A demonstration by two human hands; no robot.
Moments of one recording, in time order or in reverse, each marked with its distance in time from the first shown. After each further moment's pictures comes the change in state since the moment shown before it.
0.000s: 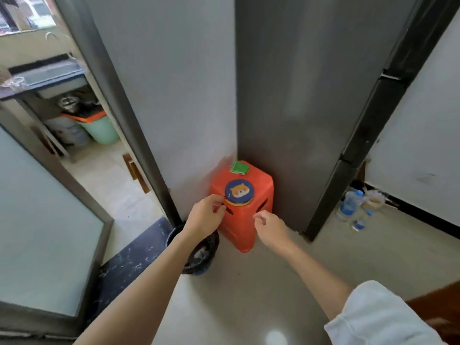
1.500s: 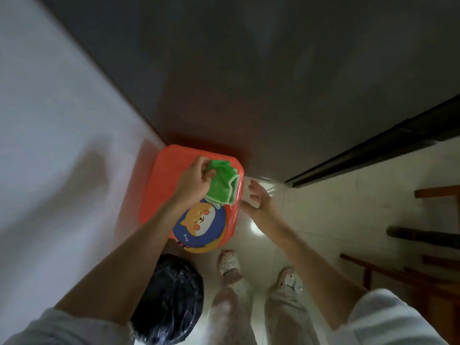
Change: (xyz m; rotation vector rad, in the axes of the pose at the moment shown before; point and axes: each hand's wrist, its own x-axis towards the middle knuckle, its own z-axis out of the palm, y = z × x) left_hand 0.546 -0.045 0.211 0.035 -0.534 0.222; right_hand 0.445 0.109 0.028 0.714 0.211 0.506
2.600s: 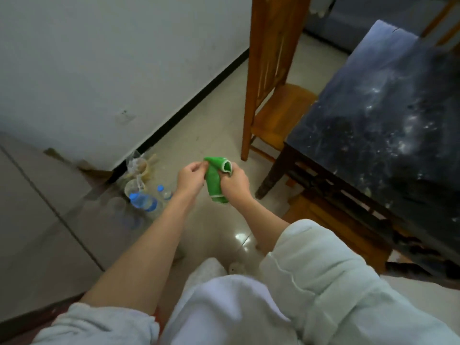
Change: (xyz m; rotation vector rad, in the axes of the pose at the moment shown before) left_hand -0.012 0.553 0.419 -0.146 -0.644 0.126; right_hand -0.131 0.017 -0.555 0.450 1.011 0.190
